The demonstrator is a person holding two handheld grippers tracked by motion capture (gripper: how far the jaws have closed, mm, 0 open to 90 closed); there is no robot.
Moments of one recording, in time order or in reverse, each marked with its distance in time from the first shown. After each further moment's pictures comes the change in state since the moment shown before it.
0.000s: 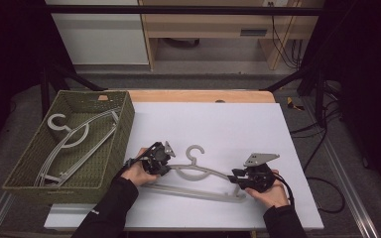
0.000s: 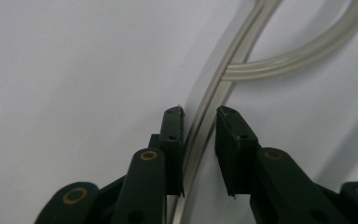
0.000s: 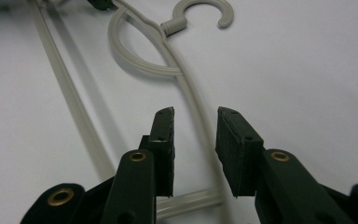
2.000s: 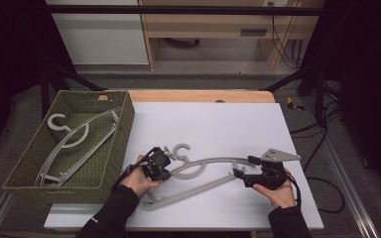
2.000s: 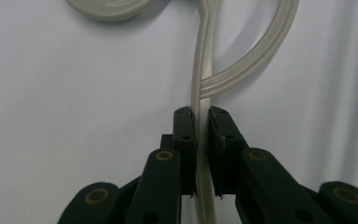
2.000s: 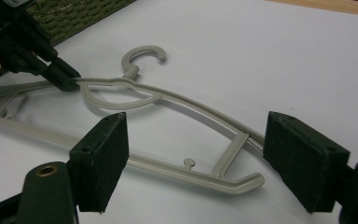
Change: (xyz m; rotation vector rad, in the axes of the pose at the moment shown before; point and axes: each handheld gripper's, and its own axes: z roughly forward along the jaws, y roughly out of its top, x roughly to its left) left arm -0.014 -0.006 -0.012 -0.009 -0.091 -0.142; right arm -0.008 -0.001 -0.028 -0.221 -0.094 0.145
